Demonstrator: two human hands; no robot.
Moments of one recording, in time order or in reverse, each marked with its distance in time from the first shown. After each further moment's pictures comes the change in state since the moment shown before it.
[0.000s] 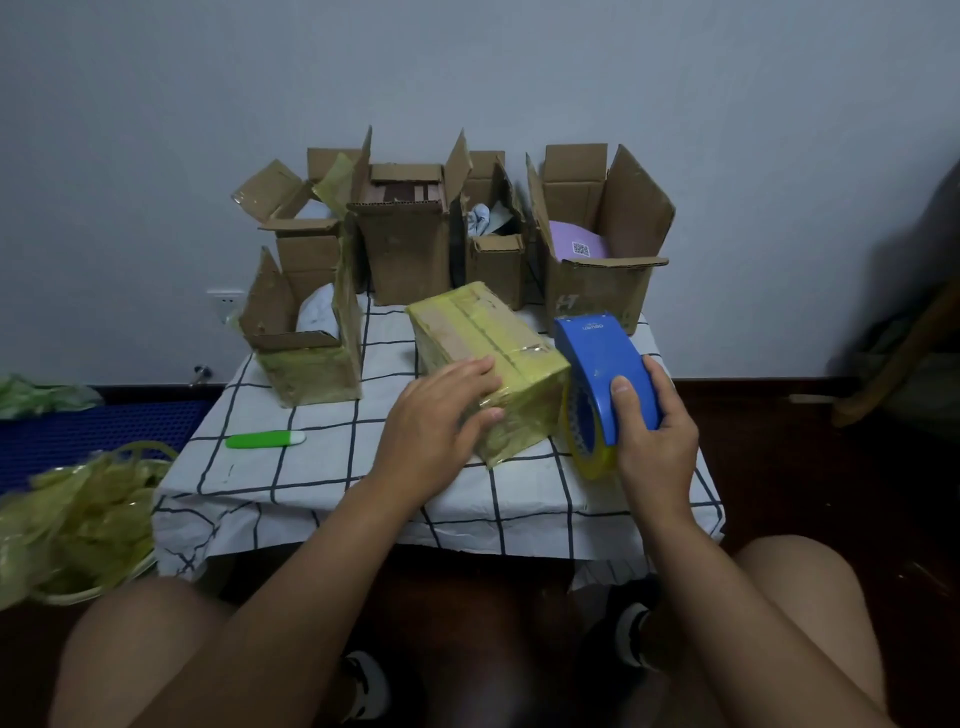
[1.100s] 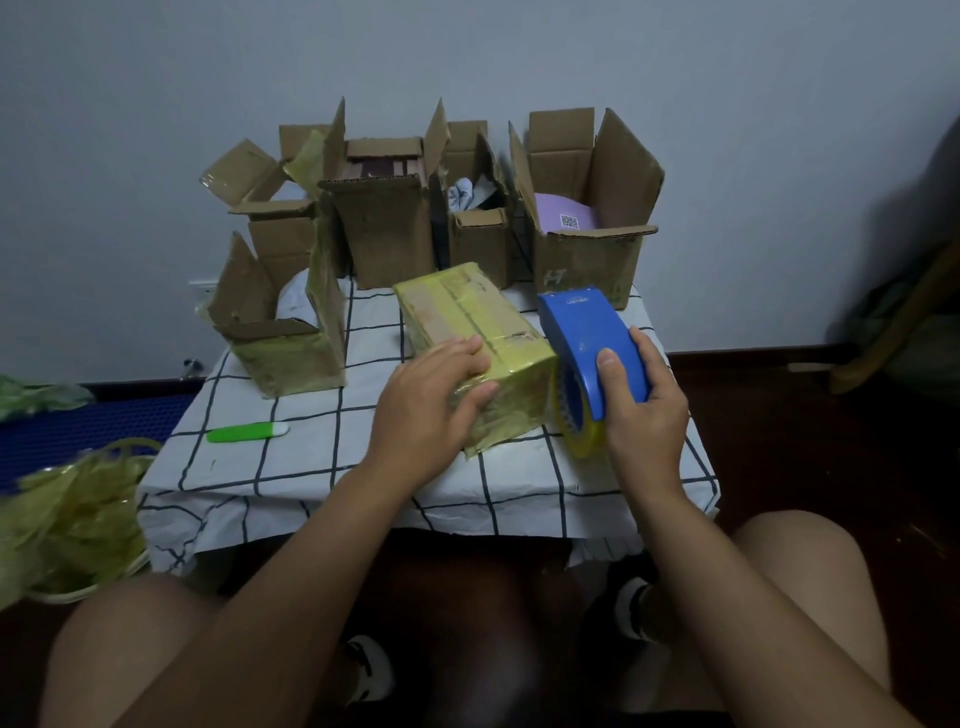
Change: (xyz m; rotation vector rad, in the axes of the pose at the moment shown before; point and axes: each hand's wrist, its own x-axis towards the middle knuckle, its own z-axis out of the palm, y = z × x) left_hand 0.004 0.014 0.003 -0.019 0.011 -0.067; right_hand 0.005 0.004 0.001 -0.002 0.007 0.007
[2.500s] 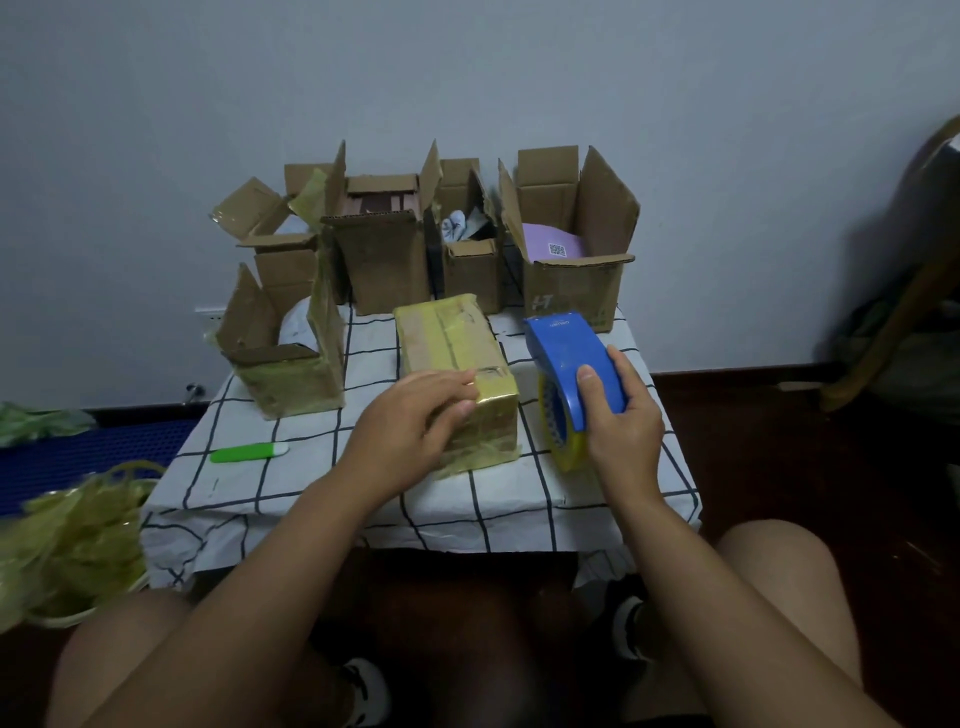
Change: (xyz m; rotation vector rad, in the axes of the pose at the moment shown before) left_hand 0.002 0.005 -0.028 0.000 -0.138 0.032; right_hand 0.005 -0.001 0.002 0.005 -0.016 0.048
